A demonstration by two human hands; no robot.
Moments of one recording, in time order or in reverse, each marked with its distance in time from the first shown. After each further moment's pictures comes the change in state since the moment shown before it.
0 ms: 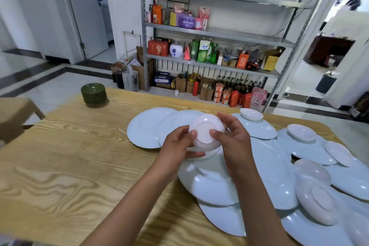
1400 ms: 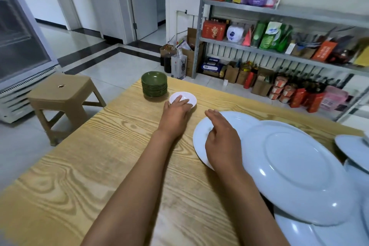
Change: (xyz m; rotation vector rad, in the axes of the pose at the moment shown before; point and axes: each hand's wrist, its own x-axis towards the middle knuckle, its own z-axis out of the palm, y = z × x) left_hand 0.212 -0.023 -0.290 1.471 0.267 0.392; right_hand 0.070 0.125 0.234 -0.843 -0.282 -0.220
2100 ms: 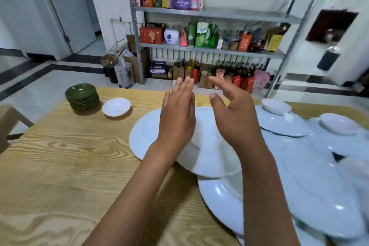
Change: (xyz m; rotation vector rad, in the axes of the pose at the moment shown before) left_hand -0.041 0.238 -0.052 -0.406 0.168 0.186; right_hand -0.032 0.016 -0.189 0.194 0.270 0.048
